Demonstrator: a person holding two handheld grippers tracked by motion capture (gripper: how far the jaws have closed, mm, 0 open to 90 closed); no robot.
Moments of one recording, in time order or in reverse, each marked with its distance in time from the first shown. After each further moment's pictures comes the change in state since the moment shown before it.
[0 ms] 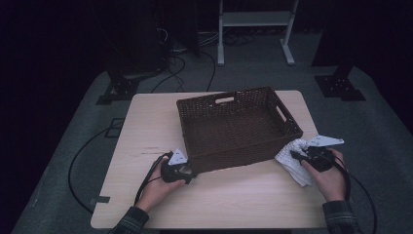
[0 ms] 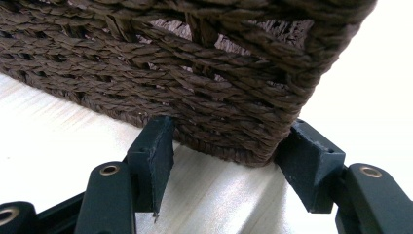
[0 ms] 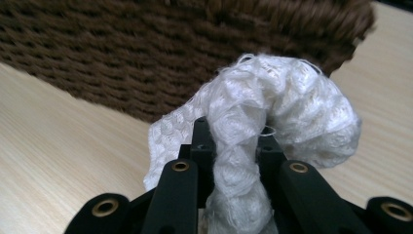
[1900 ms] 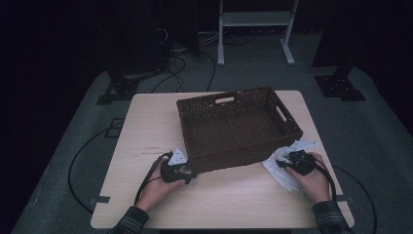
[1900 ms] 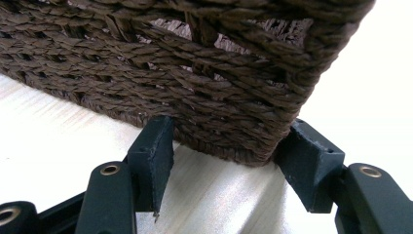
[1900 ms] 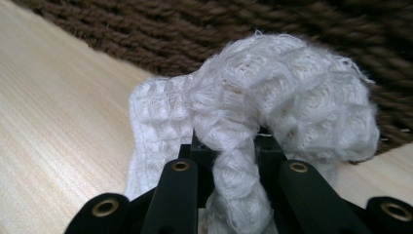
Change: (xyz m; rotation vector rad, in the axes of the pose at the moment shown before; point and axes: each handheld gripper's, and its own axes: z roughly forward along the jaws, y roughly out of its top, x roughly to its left) left arm 0.000 0.000 0.000 0.000 -0.002 0.004; right arm 0.028 -0.009 0.047 0.168 0.082 -0.060
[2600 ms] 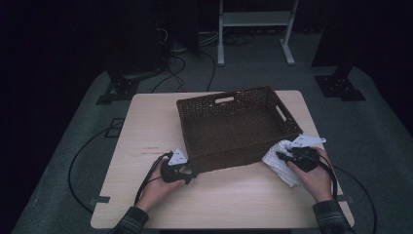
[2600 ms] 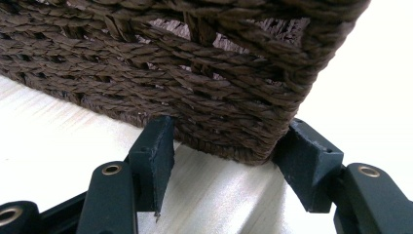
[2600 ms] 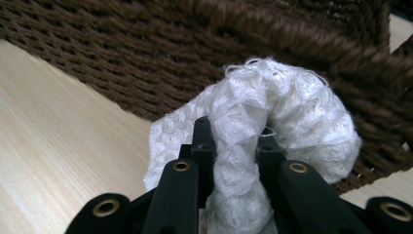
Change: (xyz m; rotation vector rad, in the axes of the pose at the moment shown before) left arm 0.000 0.000 0.000 -0.001 -0.002 0.002; right arm 0.009 0.023 -0.036 -0.156 -0.028 -0.036
